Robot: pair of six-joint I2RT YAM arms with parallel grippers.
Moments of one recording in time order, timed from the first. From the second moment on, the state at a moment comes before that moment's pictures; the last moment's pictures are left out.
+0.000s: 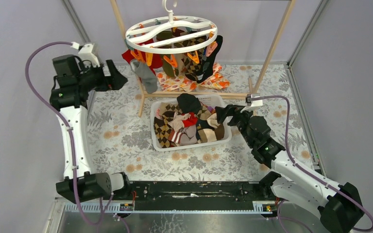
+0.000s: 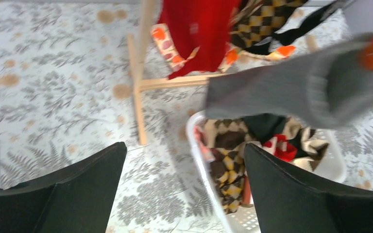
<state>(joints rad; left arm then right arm) 0.24 1.26 1.60 -0.83 0.58 -0.04 0.68 0.87 0.50 0.34 0.28 0.36</state>
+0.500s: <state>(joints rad) 0.40 1.40 1.21 -0.74 0.67 0.10 0.47 0.83 0.51 0.11 0.40 0.38</state>
